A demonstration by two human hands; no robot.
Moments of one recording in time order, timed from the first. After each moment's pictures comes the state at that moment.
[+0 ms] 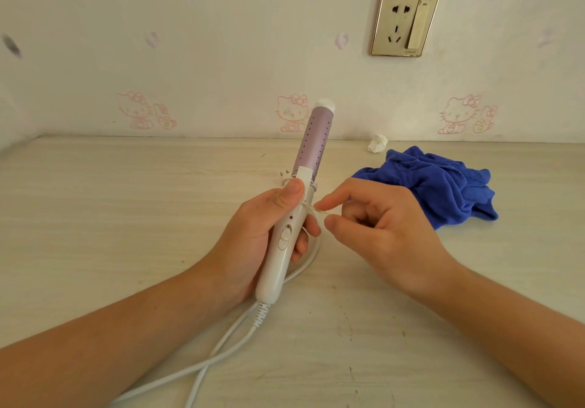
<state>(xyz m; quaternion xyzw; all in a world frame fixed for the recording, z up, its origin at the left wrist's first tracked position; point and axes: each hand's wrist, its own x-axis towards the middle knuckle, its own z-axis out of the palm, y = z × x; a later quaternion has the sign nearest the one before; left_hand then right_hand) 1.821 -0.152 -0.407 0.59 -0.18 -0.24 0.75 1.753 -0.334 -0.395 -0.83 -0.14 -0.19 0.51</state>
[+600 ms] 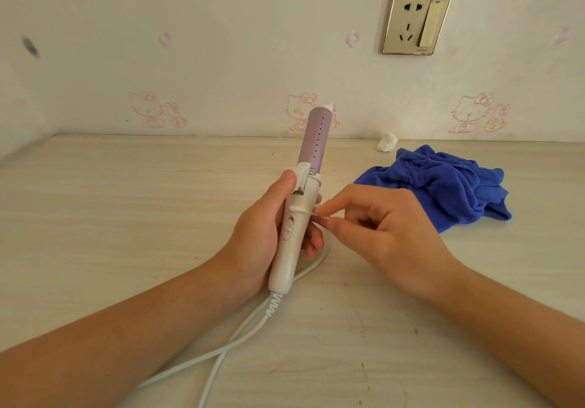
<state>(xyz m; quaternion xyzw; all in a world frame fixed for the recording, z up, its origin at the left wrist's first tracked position) 1.820 -0.155 -0.406 0.58 -0.14 -0.25 0.76 1.753 -0.329 -0.400 -0.85 -0.15 -0.18 0.48</state>
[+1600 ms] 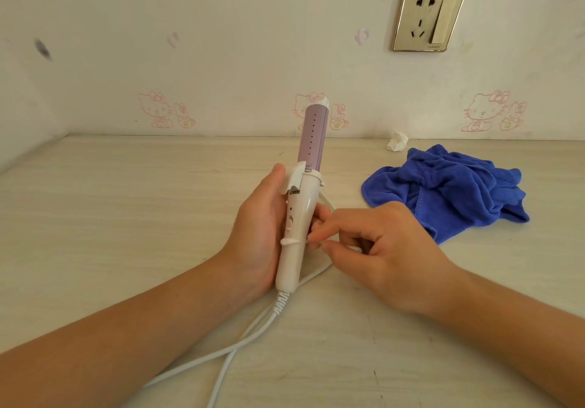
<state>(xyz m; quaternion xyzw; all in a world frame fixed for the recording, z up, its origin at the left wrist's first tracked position) 1.822 -0.153 -0.394 0.53 -0.11 -0.28 0.79 1.753 -0.319 -0.404 -0.88 -0.20 -0.16 0.41</state>
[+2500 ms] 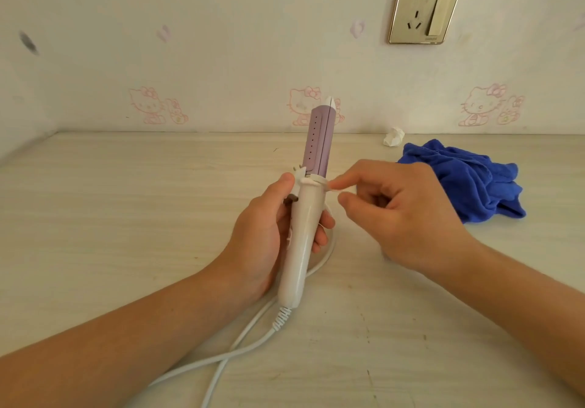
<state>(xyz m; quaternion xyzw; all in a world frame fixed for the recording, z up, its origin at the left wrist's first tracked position) 1.818 -0.156 -0.408 0.57 -0.12 -0.22 0.78 1.769 -0.337 -0.385 -0.87 -0.13 -0.25 0.39</state>
